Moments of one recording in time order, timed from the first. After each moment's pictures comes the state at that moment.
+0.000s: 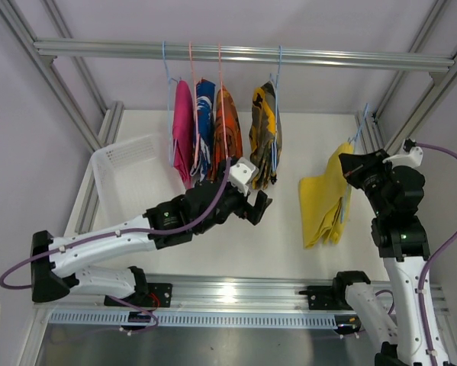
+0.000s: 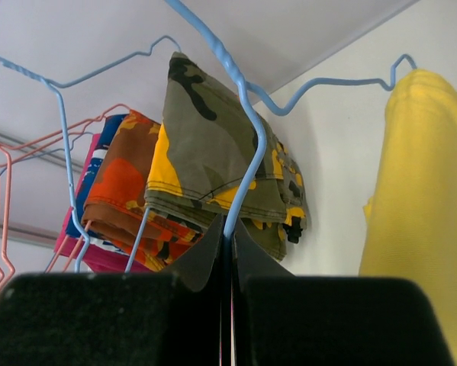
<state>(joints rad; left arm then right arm) -1.17 1.17 1.09 -0.14 -0.36 -0.14 0.02 0.68 1.00 -0.41 -0.08 0.75</state>
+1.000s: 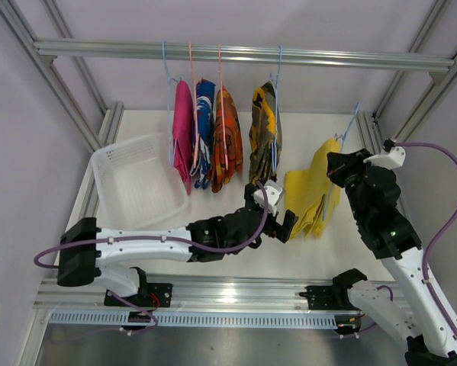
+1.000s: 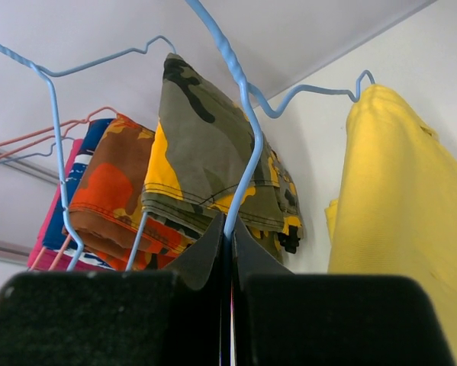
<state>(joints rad) -1.35 1.40 1.03 0.17 -0.54 -0.26 0.42 0.73 0.98 -0.34 0.38 0.73</state>
